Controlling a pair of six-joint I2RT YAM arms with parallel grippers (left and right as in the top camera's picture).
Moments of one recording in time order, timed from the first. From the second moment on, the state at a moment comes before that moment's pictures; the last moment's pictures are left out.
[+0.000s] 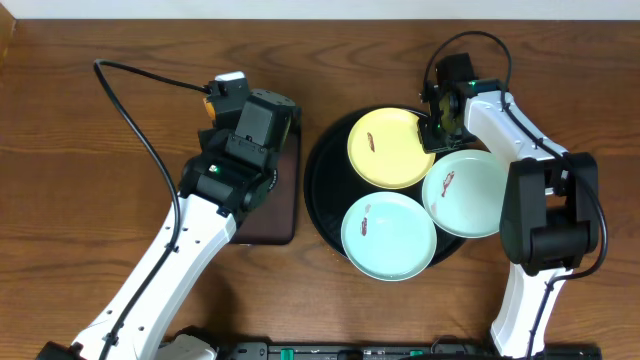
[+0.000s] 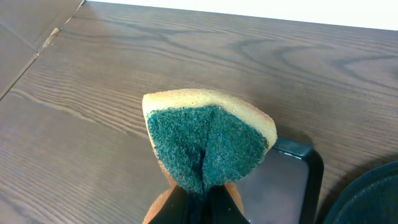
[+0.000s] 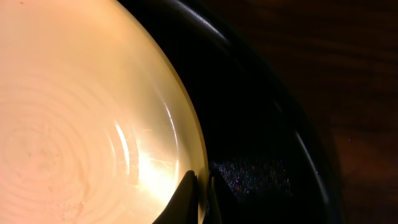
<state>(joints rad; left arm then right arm) -0.45 1.37 1.21 -0.72 -0.68 -0.47 0.17 2.12 1.55 -0.81 -0.03 -0.02</state>
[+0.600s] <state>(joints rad) -0.38 1.50 1.21 -0.74 -0.58 -0.39 0.17 2.12 1.55 -0.81 -0.03 -0.02</state>
